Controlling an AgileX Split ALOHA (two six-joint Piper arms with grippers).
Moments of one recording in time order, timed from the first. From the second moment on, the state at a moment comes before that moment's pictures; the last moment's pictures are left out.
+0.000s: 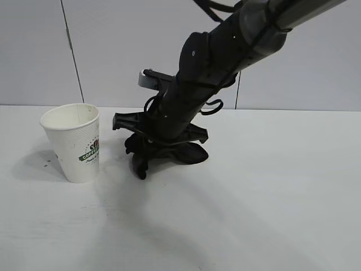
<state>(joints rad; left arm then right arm) 0.10 0.05 -0.48 -0.08 1.13 0.14 0.57 2.30 -1.60 0.30 0.35 0.06</state>
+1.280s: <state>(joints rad) 0.10 0.05 -0.48 -0.08 1.13 0.14 0.42 2.19 -1.60 0.09 0.74 0.05</state>
